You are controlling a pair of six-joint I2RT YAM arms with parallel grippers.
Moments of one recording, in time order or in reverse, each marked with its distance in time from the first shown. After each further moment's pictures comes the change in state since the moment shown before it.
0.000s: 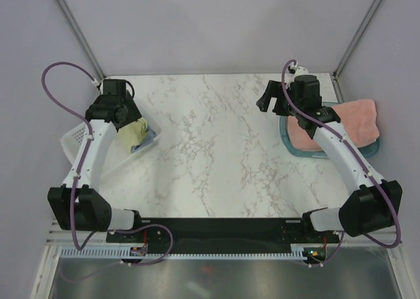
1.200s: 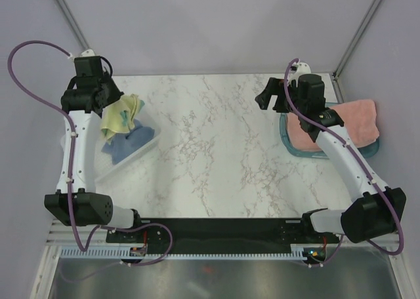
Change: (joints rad) left arm 0.107 0.067 0.341 -0.108 0.064 0.058; right arm 0.019 -0.059 -0.017 0.085 -0.048 -0.020
